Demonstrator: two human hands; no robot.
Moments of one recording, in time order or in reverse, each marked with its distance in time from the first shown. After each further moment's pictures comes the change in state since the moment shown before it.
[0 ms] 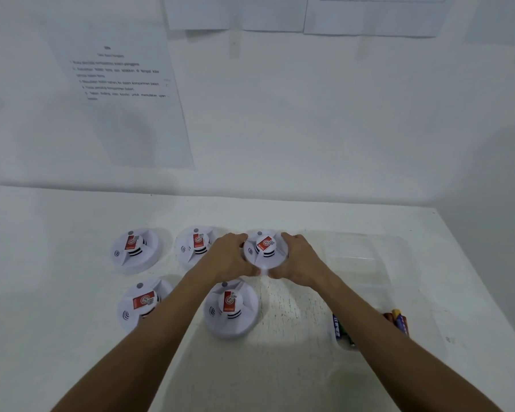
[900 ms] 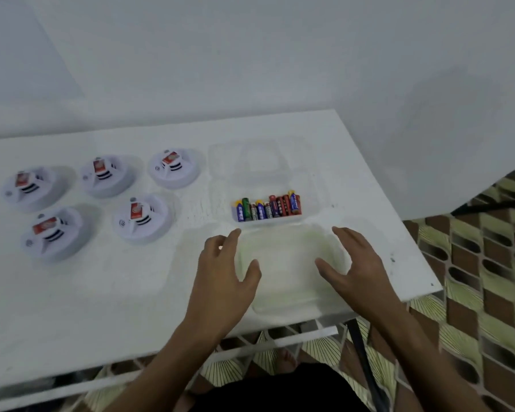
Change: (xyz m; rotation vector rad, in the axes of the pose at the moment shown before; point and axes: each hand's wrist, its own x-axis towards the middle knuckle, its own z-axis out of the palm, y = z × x) left_hand -0.208 0.125 0.146 -0.174 0.178 0.081; right_hand -0.303 0.136 -0.027 0.016 0.450 0.225
